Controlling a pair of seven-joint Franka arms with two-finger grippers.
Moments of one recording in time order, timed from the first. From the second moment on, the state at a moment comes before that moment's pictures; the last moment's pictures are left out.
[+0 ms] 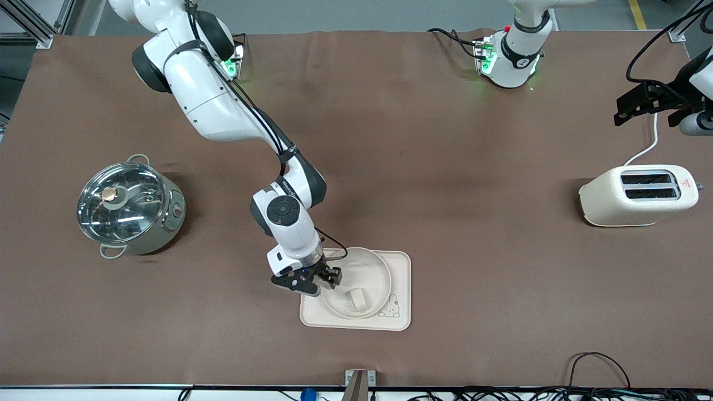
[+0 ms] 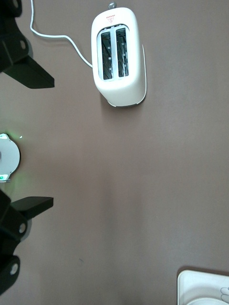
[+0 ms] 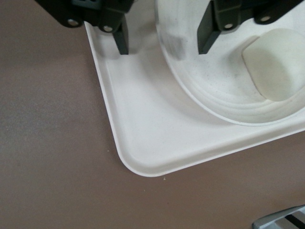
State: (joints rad) left arm 0.01 0.00 -0.07 -1.48 0.01 1.38 -0.01; right arm 0.46 1.07 0.11 -1.11 -0.24 2.51 0.93
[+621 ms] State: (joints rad) left arm -0.03 0.08 -0.08 -1.51 -0.03 1.43 -0.08; right arm 0.45 1.07 0.10 -1.09 -0.26 2.54 0.89
